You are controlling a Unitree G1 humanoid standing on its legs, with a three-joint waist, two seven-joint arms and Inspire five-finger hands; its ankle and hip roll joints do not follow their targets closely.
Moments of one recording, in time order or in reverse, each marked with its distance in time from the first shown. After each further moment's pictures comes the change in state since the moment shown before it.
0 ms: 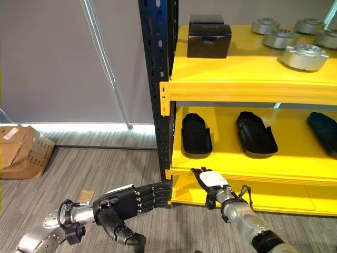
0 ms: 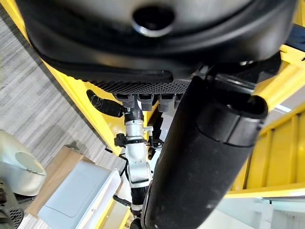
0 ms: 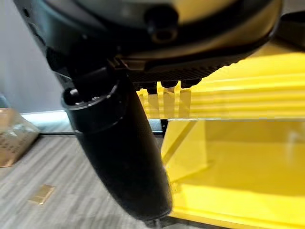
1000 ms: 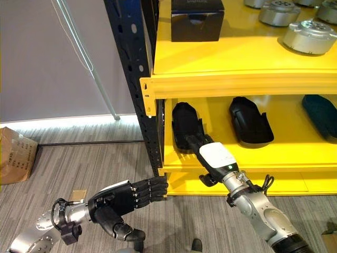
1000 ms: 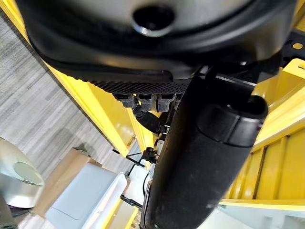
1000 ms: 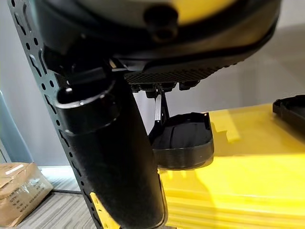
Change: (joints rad) left arm 0.013 0.063 0.010 -0.069 -0.045 -0.048 0.092; right arm 0.027 -0.134 -0.175 -0.347 0.004 -0.079 -0.088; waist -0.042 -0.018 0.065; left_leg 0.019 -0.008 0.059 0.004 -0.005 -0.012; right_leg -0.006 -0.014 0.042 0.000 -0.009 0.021
